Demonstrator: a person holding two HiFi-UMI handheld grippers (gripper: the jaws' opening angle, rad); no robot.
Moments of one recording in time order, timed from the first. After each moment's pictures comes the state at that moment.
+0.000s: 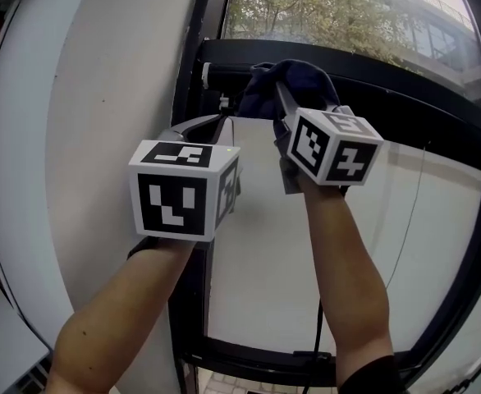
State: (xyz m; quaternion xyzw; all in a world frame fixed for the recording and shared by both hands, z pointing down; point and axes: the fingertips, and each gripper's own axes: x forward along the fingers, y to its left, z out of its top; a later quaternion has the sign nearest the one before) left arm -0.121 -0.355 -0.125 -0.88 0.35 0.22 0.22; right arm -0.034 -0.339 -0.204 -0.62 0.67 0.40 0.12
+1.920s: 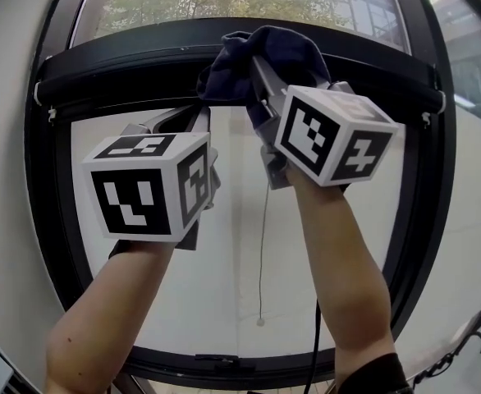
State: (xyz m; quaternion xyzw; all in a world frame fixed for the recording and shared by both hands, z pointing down) left arm 0.137 -0.208 -0.135 -0.91 0.25 0.25 0.20; right arm 0.183 -0.142 -0.208 -0.63 0.63 0.44 0.13
